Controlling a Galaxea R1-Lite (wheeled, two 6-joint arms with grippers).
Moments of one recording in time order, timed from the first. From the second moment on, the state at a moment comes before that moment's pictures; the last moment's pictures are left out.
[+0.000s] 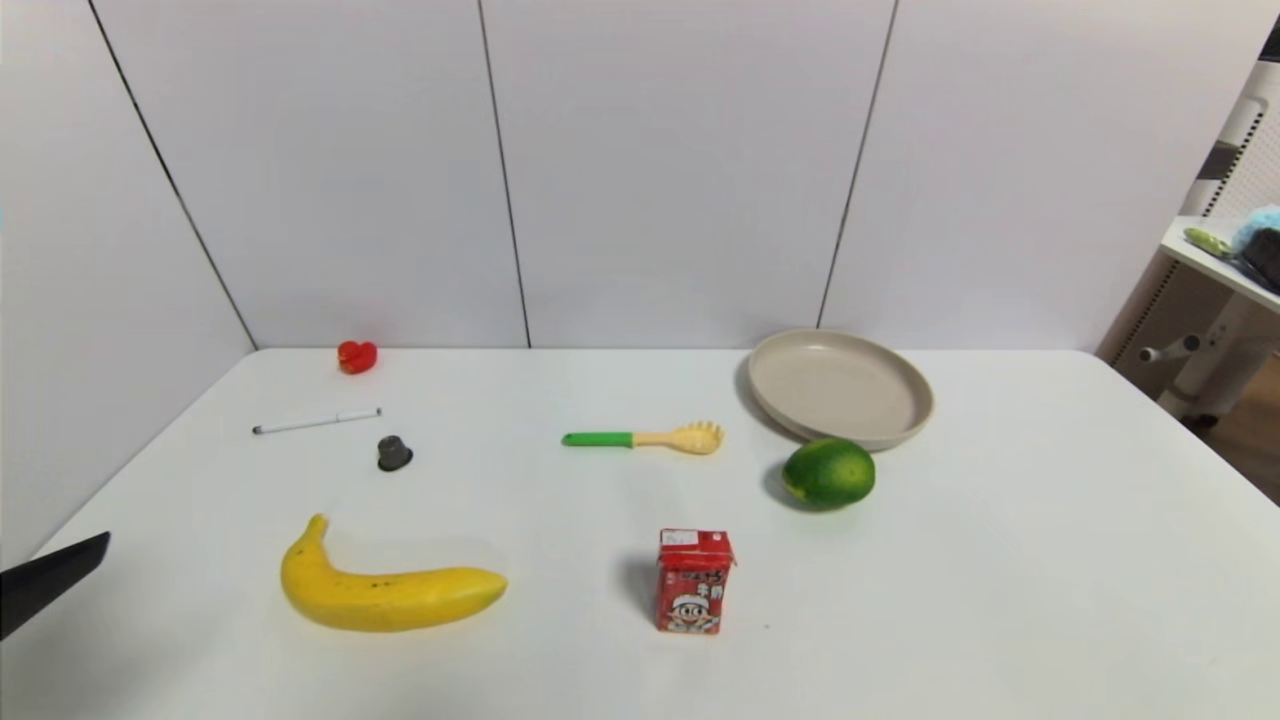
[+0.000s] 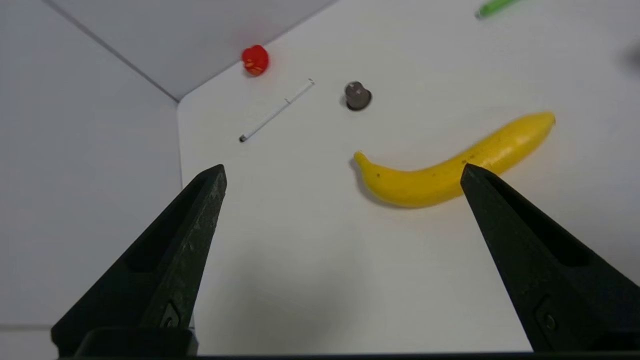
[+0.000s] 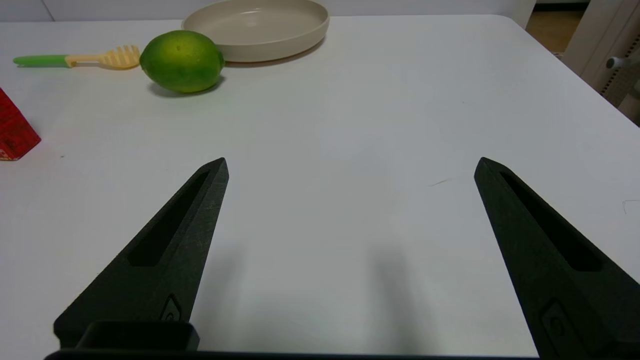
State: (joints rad) left arm -0.04 0.81 -0.87 0.40 -0.11 0.49; right arm 0.00 0.00 0.00 0.00 0.00 0.01
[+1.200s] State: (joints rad) left arm -0.19 1.67 -1.13 0.83 -0.40 1.32; right arm 0.00 0.00 0.00 0.00 0.00 0.01
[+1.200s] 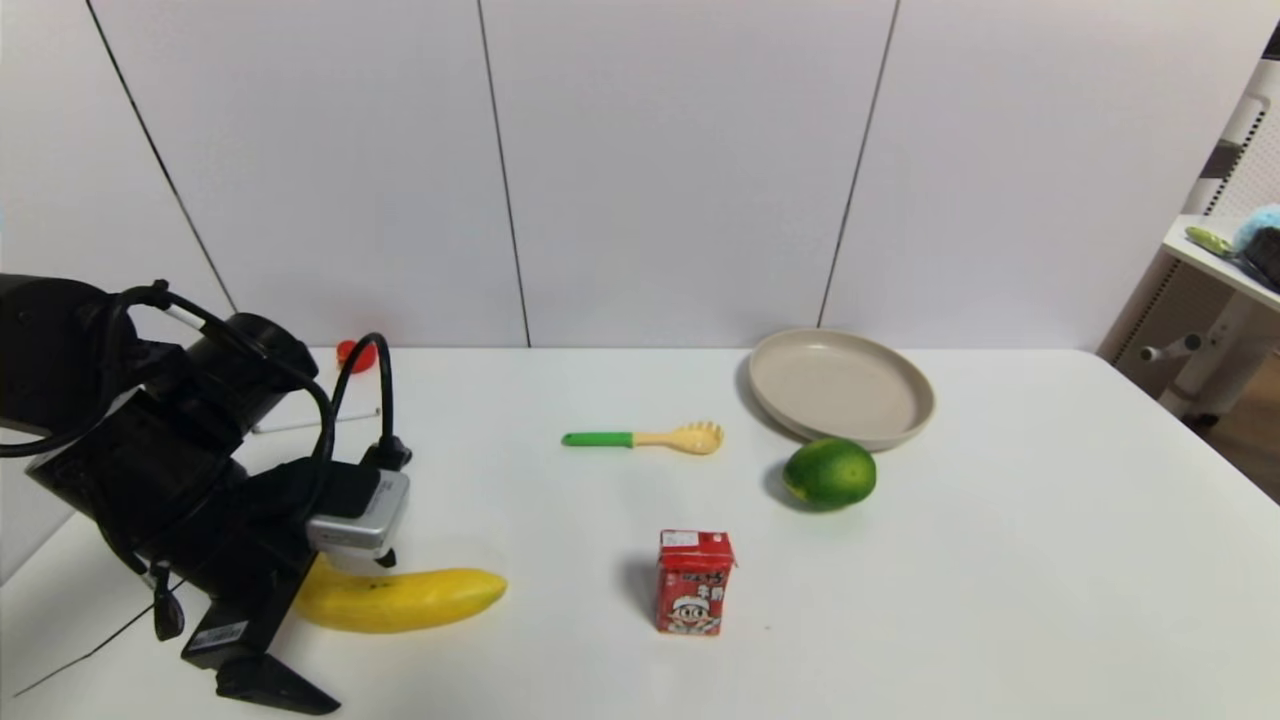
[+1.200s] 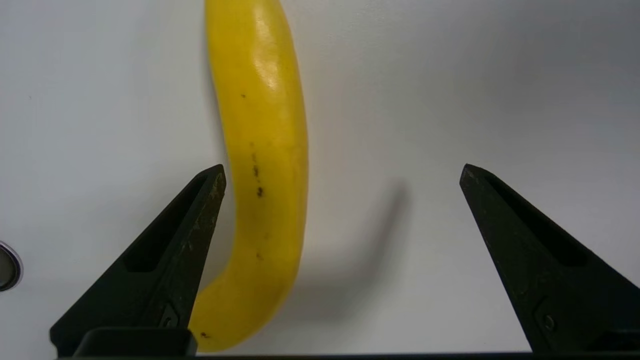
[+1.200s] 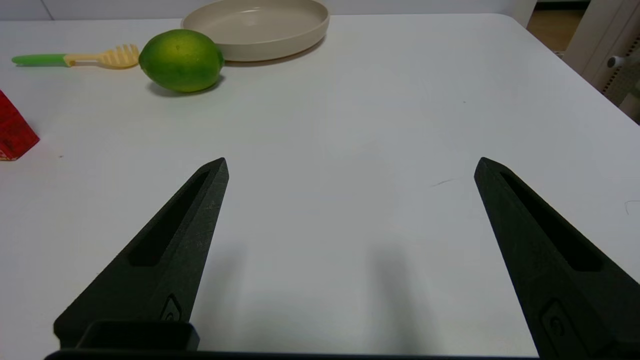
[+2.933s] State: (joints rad) left arm -0.18 1.78 -1.20 0.79 -0.41 1.32; right arm 0.00 0.00 0.00 0.00 0.00 0.01
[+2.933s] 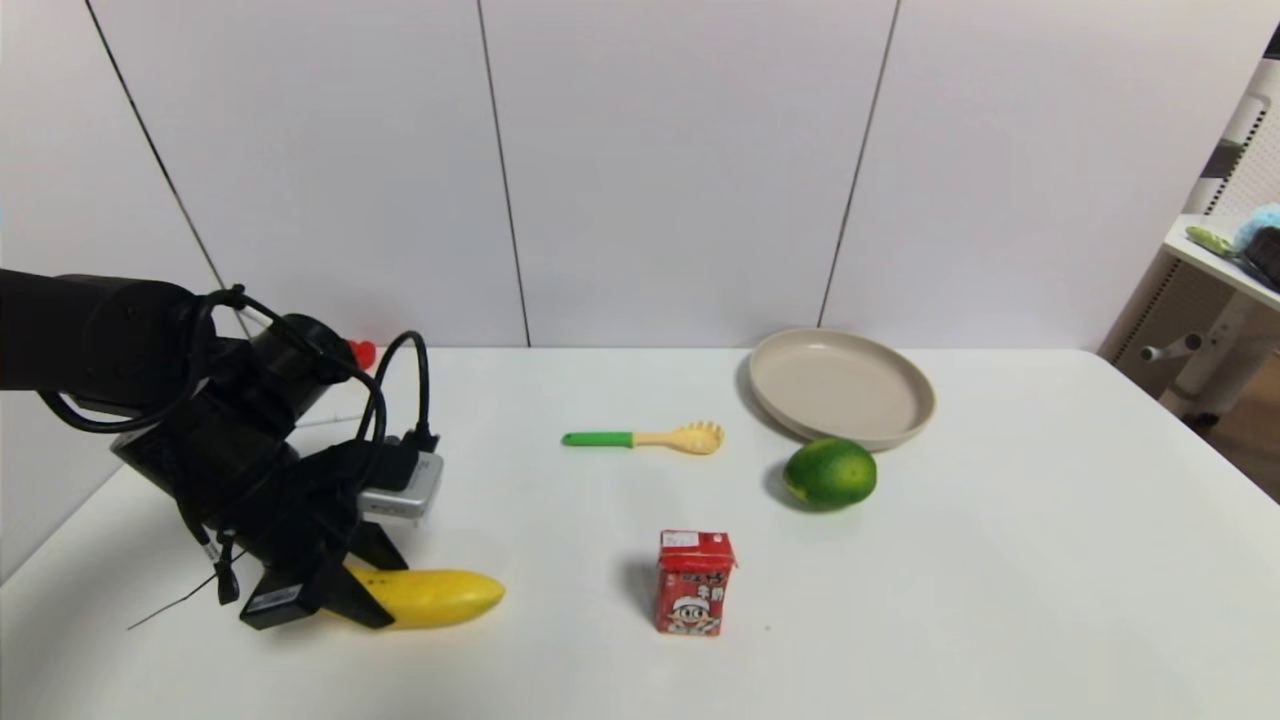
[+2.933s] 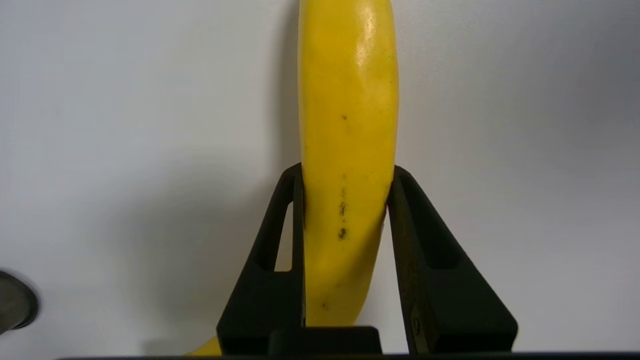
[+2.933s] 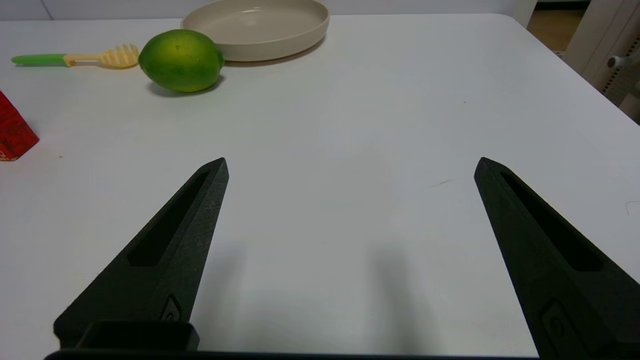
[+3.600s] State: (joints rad) left arm -0.35 1.76 -1.71 0.78 -0.40 1.12; right arm 0.00 0.00 0.00 0.00 0.00 0.01
